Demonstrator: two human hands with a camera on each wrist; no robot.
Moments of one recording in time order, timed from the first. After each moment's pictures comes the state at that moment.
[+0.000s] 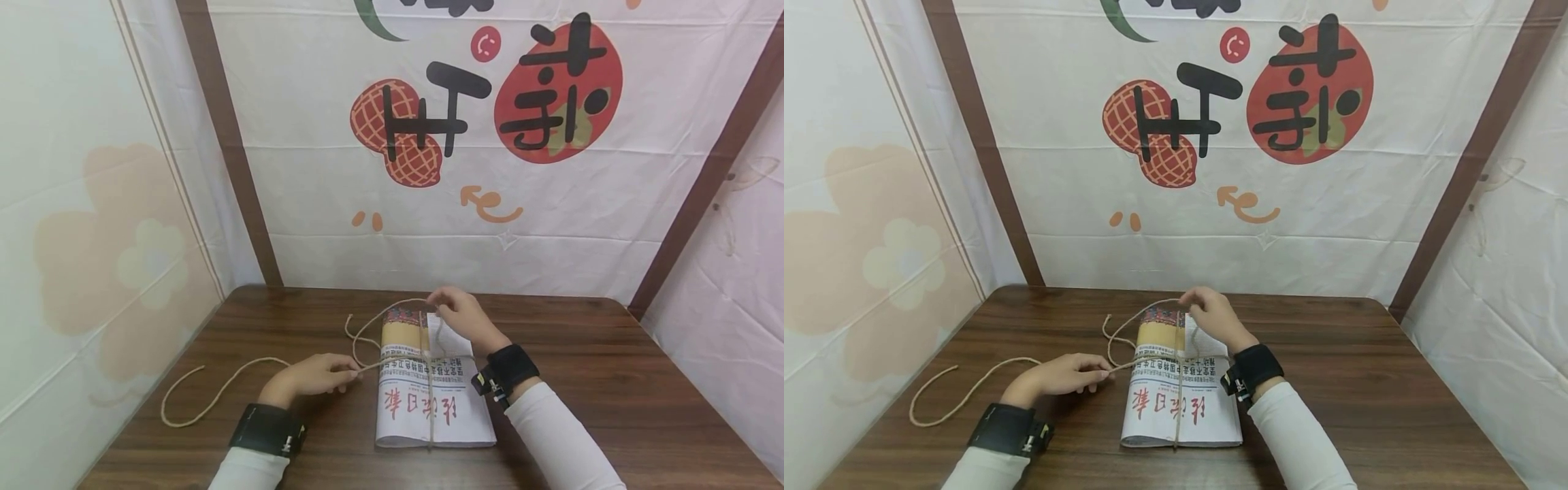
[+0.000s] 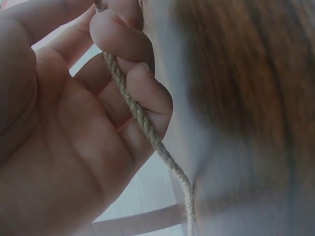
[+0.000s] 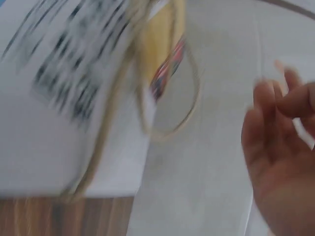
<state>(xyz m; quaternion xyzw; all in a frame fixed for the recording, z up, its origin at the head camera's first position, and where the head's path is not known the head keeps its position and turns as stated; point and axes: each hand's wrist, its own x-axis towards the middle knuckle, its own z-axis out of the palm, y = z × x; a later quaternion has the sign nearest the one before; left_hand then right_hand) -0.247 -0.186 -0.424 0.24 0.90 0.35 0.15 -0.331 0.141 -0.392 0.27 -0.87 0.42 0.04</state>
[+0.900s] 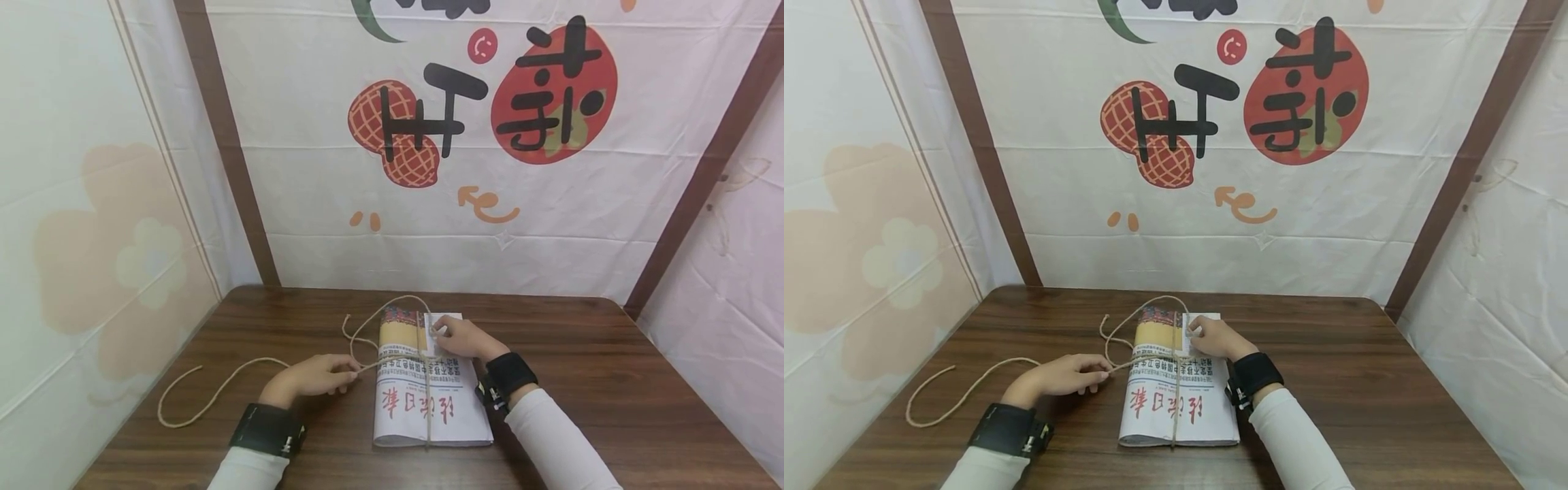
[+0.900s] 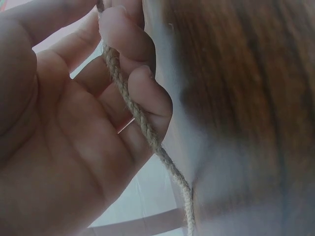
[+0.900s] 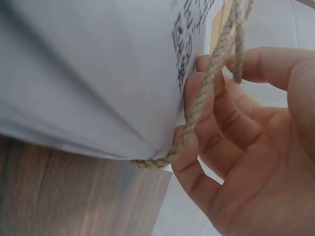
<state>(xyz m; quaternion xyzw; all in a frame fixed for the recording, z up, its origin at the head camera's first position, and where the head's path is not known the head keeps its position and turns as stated) -0.246 -0.181 -0.427 0.23 0.90 0.34 0.15 -0.326 0.149 -0.422 0.18 -0.93 0.31 -0.11</state>
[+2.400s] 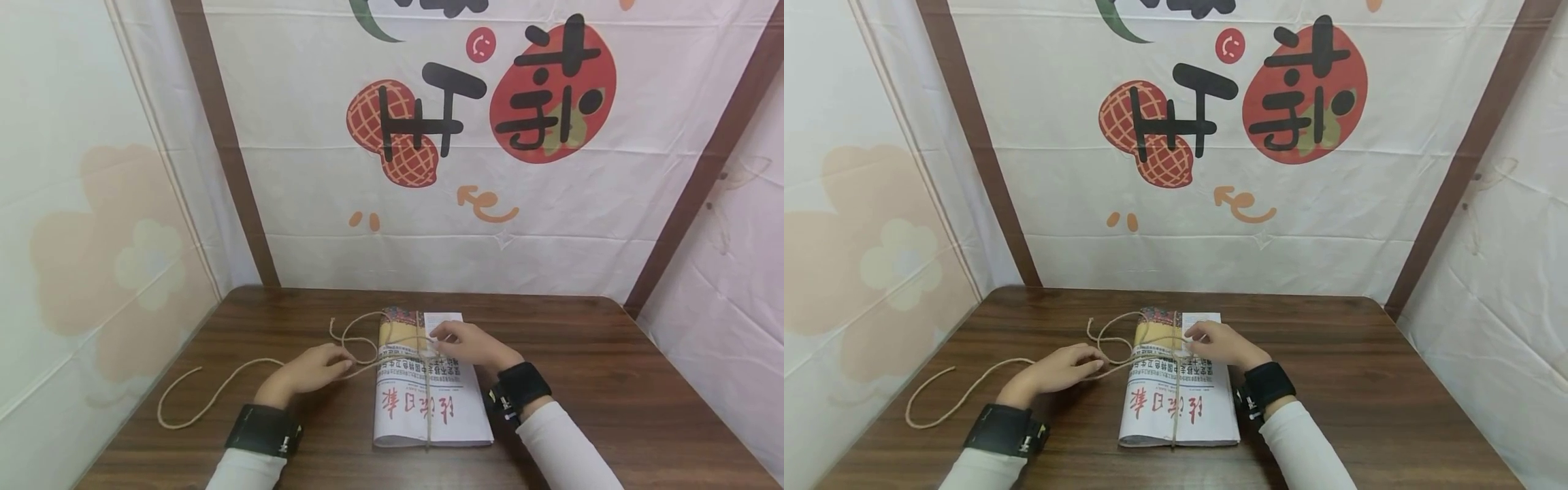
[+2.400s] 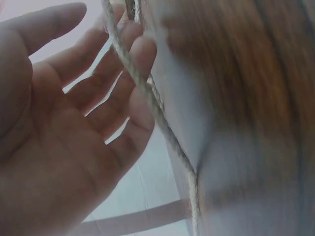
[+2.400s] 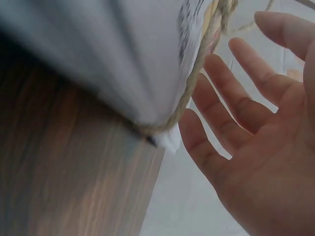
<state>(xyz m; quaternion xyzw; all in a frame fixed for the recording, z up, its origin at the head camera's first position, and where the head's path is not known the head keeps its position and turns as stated) -0.246 -0.184 -0.421 0.25 0.92 0.30 0.03 -0.314 0.166 -0.424 0.25 -0.90 0.35 -0.10</state>
